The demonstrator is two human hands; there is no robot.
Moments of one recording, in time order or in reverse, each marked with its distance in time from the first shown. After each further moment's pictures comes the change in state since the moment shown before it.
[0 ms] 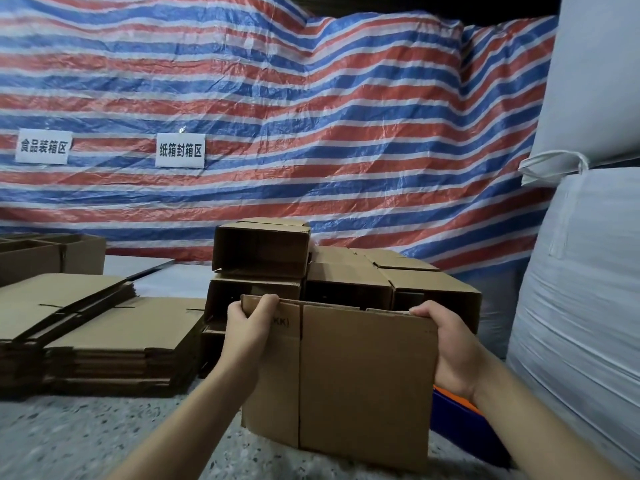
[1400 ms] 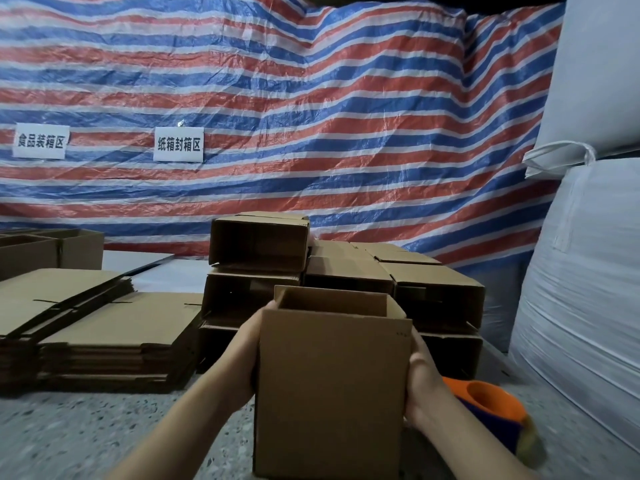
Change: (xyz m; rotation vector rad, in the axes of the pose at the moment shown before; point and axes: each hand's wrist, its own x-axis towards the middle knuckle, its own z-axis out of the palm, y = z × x) left_hand -0.018 0.006 -0.005 -0.075 -0.351 -0.260; right_hand 0.011 0.053 0.045 0.219 0.427 0.061
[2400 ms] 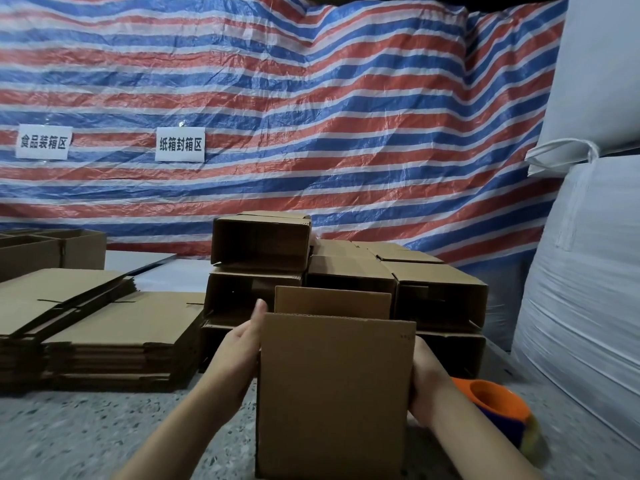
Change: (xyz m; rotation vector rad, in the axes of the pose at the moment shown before) left_hand 0.005 -0.022 -0.026 0.199 0.047 0.156; right_hand 0.000 -0.004 -0.006 -0.094 -0.145 0.094
